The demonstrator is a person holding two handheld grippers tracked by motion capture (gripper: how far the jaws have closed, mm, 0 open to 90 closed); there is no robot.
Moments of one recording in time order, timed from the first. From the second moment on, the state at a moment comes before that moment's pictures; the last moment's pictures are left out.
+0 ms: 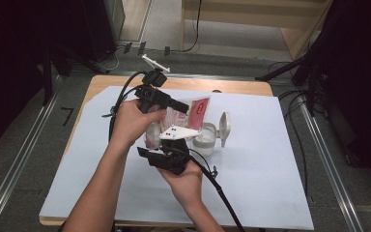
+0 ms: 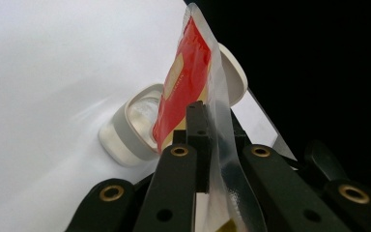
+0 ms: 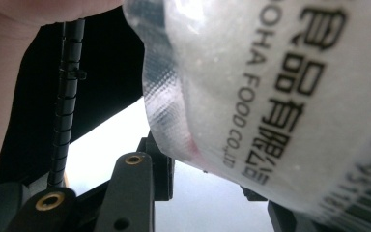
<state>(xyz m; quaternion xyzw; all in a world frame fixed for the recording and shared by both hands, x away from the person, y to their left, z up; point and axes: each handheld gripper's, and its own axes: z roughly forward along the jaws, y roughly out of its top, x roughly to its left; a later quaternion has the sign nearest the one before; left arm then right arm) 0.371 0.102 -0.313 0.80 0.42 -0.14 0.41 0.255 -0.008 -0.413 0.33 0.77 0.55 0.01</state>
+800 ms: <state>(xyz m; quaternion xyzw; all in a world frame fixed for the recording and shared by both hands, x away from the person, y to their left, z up) 0.364 0.105 -0.313 0.79 0.43 -0.12 0.42 0.254 -0.007 -0.414 0.33 0.77 0.55 0.01</state>
